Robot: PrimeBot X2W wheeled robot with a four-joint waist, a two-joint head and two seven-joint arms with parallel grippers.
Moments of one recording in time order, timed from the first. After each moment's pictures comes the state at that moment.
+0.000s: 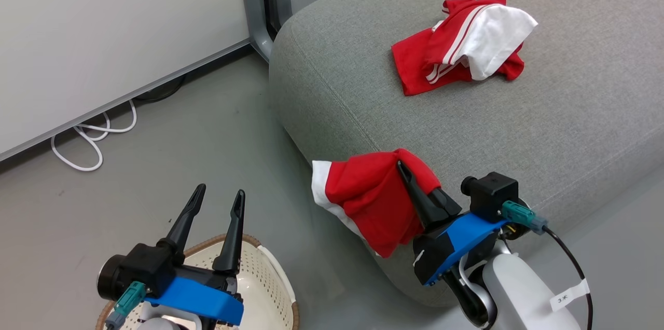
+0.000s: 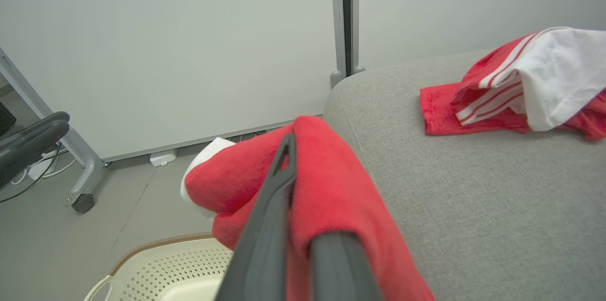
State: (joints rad) left arm -0.10 0.20 -0.28 0.20 -0.33 -0.13 -0.26; right arm -0.38 -0.05 0.36 0.43 0.33 0.13 -0.14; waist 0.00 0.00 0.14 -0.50
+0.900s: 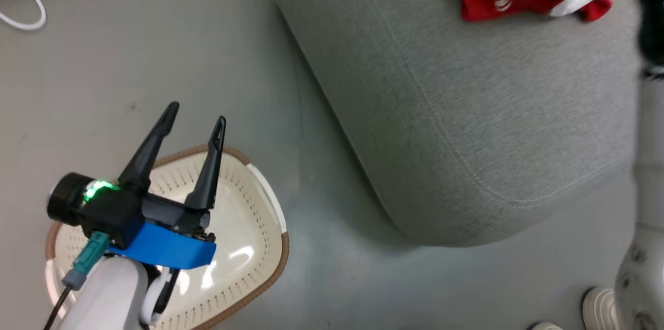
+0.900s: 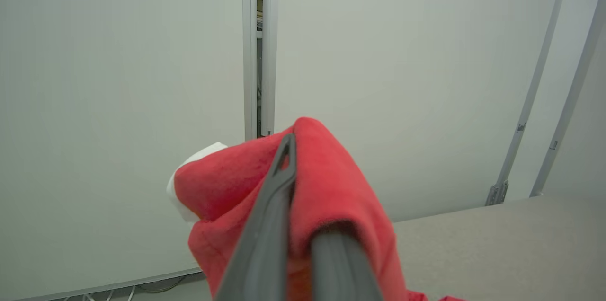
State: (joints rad) left arm -0.27 0.33 -0.31 0.09 -0.28 -0.13 -0.26; right arm -0.98 -0.13 -0.08 0.34 0.28 0.13 -0.01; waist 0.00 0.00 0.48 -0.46
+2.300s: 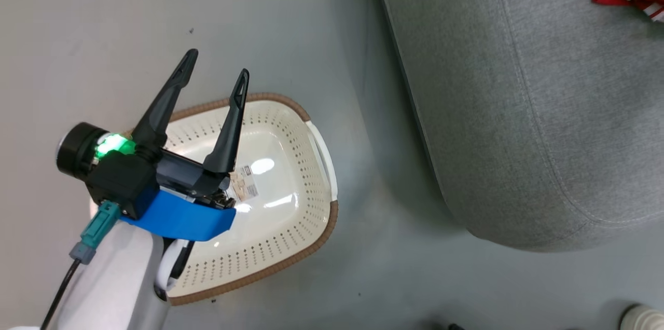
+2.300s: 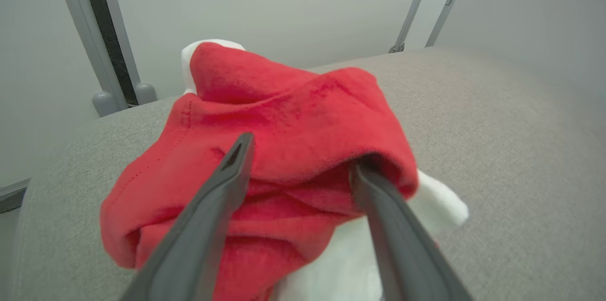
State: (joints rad) left arm -0.41 0.32 -0.36 0.04 -0.27 -0.13 -0.26; right arm -1.11 -0.27 -0.60 0.96 -0.13 0.13 -0.21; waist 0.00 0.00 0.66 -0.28
